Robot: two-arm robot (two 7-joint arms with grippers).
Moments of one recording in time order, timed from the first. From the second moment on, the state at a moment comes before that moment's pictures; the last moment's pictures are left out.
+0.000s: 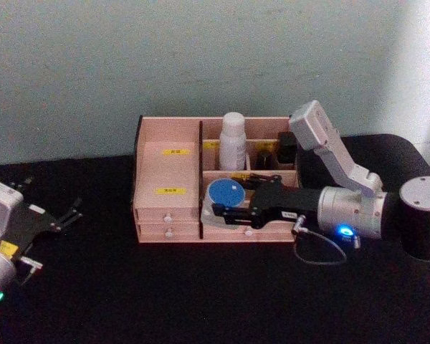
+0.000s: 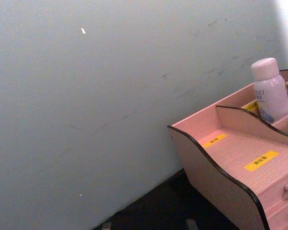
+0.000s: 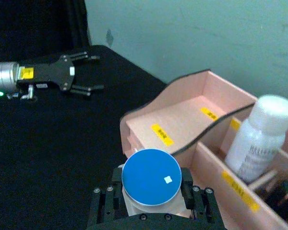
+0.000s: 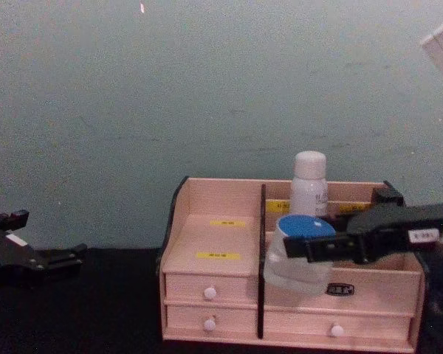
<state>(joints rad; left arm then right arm) -0.20 0.60 0.45 -1.41 -0.25 -0.12 0.03 0.47 0.56 -0.57 -1.45 0.50 0.28 0.59</state>
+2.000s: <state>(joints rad) -0.20 0.60 0.45 -1.41 -0.25 -0.12 0.03 0.80 0.23 -0.66 -0.95 0.42 0.30 0.62</state>
